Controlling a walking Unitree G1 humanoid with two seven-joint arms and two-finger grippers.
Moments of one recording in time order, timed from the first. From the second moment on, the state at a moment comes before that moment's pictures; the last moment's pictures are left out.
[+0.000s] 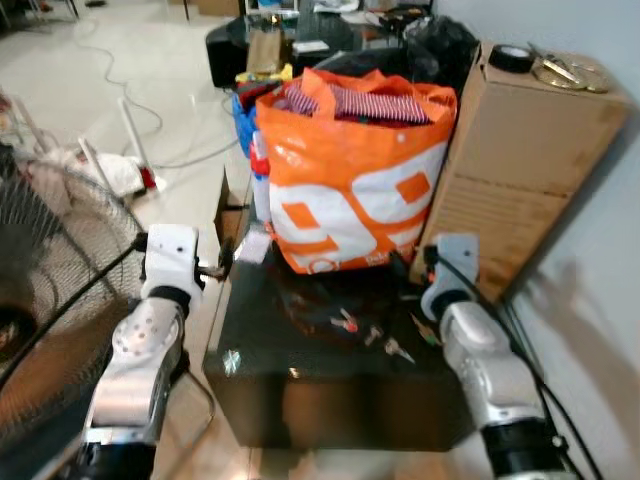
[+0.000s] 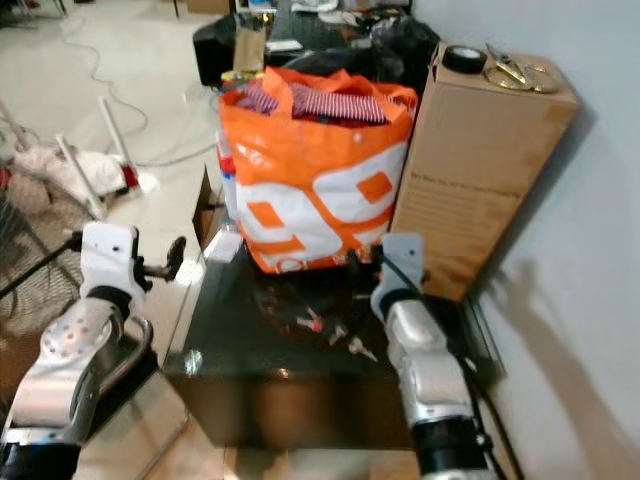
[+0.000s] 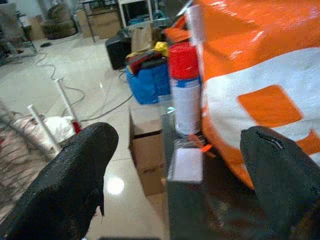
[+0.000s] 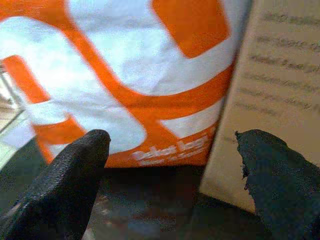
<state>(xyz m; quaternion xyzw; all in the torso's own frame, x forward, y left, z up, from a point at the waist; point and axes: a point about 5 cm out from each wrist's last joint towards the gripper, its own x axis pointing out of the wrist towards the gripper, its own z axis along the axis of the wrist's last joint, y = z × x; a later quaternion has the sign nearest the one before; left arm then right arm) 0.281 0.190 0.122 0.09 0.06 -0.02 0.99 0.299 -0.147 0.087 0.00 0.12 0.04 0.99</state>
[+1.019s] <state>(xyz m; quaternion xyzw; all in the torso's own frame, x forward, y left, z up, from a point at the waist) 0.248 0.155 0.078 0.14 0.24 -0.38 0.88 0.287 -0.184 -0.001 0.01 0.43 -0.01 0.91</state>
